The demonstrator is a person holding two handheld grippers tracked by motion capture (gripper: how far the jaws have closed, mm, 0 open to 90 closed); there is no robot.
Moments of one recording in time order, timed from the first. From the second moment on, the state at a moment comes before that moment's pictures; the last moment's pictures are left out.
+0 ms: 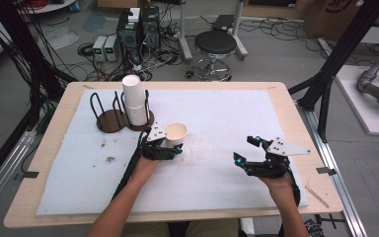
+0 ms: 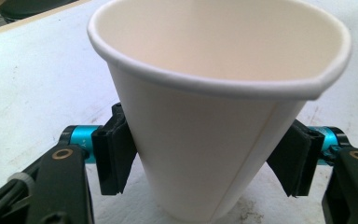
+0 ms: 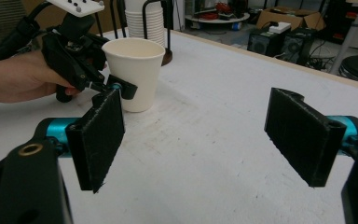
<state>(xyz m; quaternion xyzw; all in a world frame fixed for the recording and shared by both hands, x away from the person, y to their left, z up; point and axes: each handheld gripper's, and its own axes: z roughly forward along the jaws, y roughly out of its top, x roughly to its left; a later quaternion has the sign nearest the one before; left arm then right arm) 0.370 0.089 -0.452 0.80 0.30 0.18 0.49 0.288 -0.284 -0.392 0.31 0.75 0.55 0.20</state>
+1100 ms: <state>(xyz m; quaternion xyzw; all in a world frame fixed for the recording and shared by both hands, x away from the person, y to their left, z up) 0.328 0.147 -0.428 0.76 0.29 0.15 0.56 0.290 -0.291 -0.398 0.32 0.76 0.53 0.21</state>
